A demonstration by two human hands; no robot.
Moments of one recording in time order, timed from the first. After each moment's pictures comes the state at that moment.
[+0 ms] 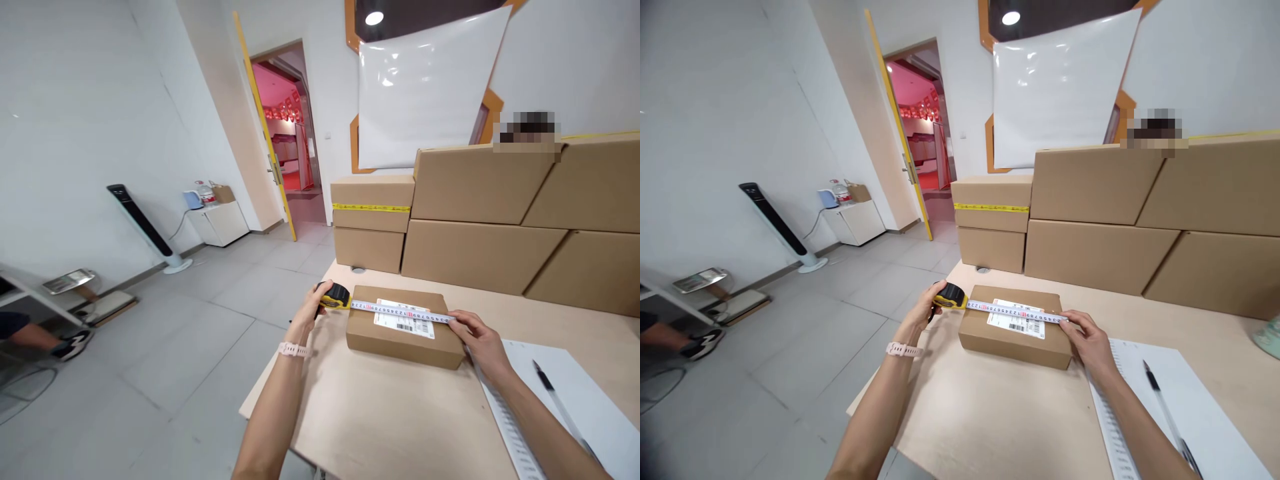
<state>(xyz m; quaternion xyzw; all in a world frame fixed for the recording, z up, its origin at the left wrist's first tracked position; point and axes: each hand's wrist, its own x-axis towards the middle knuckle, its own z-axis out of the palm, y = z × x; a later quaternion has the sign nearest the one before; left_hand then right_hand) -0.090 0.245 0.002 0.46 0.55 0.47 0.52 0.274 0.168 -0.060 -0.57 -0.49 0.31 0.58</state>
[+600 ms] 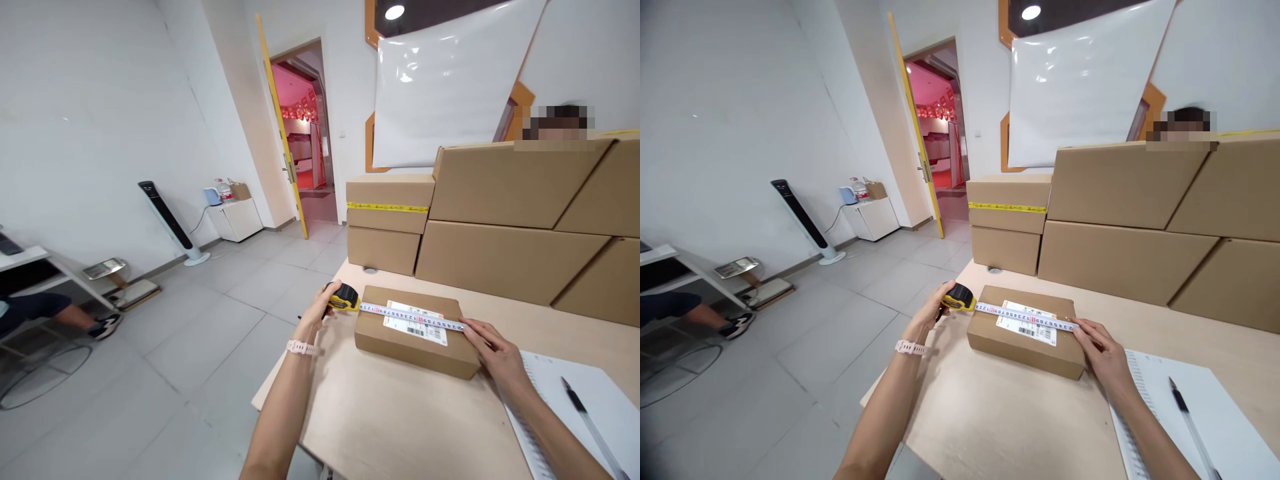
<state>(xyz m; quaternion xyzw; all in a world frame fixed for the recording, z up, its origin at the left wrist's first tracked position) -0.101 0.243 -0.004 0.46 0.55 0.46 0.51 0.268 0.163 -0.059 -0.61 -0.52 0.29 0.52</state>
